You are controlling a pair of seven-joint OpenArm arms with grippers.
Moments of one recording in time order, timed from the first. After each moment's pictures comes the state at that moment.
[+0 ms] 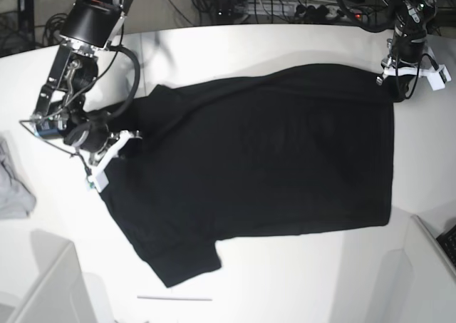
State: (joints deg) left arm 22.7 3.2 -50.8 109.8 -41.2 -14.0 48.2; right arm 6.3 3.3 20.6 95.0 26.4 25.7 -77.7
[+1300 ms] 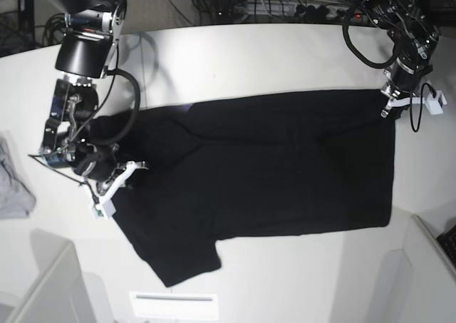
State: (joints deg) left arm 10.5 0.0 -50.7 98.8 -40.3 -7.0 55.6; right arm 14.6 6.2 14.5 81.1 26.3 25.4 -66.5
